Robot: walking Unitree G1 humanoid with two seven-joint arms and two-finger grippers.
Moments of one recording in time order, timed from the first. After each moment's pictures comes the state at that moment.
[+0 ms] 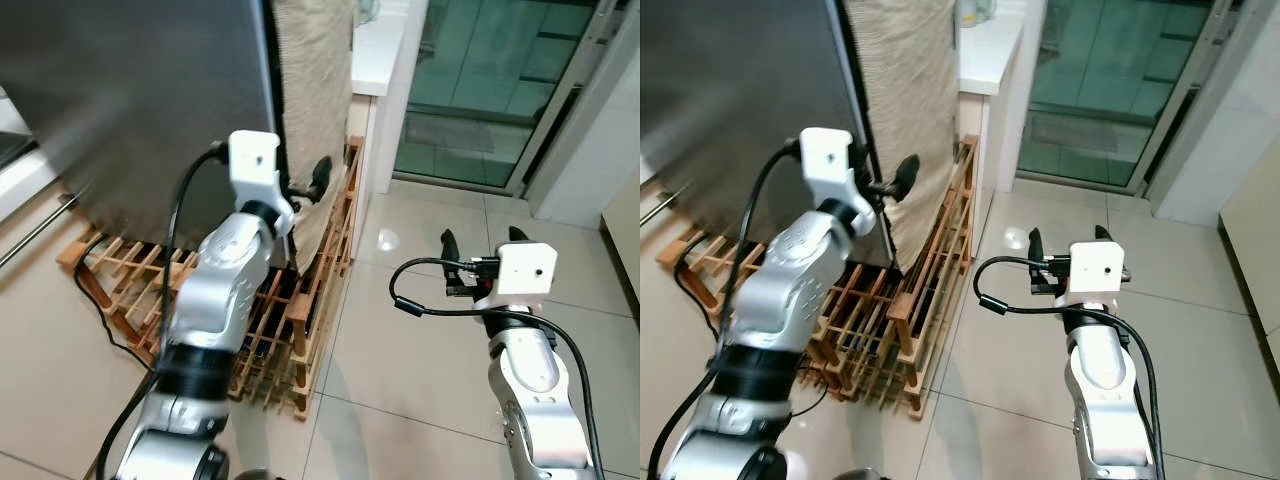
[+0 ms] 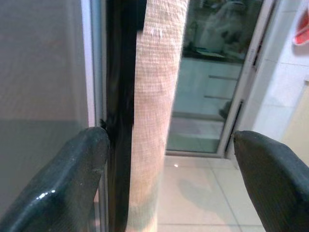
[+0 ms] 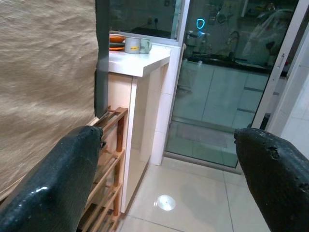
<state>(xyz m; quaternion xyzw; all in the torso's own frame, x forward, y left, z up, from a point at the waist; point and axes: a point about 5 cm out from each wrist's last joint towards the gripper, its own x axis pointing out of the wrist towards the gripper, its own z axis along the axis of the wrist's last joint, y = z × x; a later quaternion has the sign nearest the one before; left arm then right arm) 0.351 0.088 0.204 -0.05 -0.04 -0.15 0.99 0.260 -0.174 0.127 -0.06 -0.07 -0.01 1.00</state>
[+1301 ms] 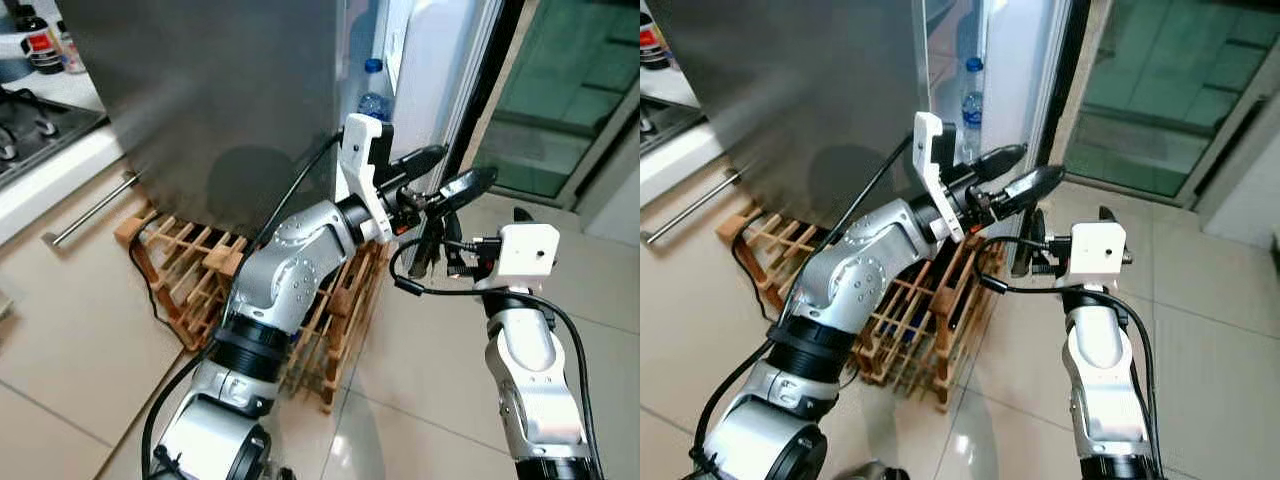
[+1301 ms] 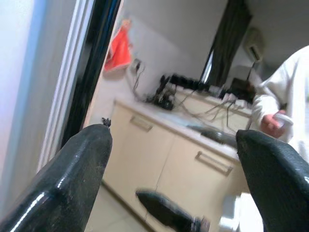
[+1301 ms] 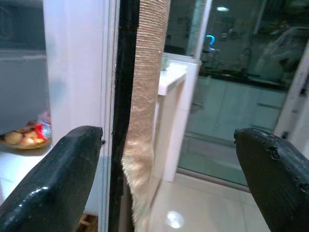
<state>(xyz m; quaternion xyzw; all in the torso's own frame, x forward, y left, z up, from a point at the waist) 0.307 0.004 0.247 -0.20 -0.10 -0.54 0.81 0.273 -0.174 0.139 -0.06 -0.09 -0.03 0.99</state>
